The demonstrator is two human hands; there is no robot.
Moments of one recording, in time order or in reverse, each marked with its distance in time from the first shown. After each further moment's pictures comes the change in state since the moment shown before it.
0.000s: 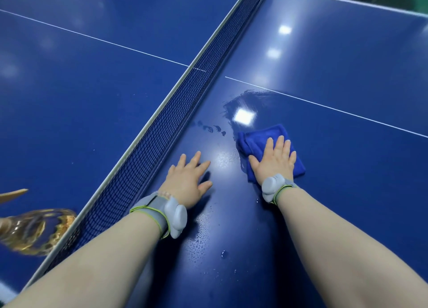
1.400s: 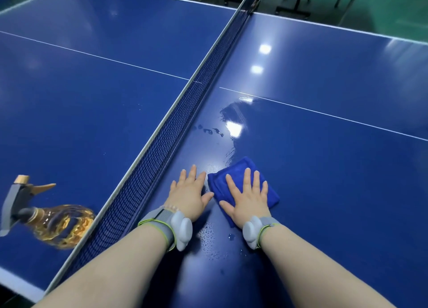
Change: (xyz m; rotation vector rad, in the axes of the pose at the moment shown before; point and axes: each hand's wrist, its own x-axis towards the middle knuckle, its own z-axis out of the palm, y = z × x) left_hand -0.053 -0.002 0.018 -0.041 0.007 -0.032; right_hand -0.129 -0.029 0.027 -0.137 -0.184 -0.254
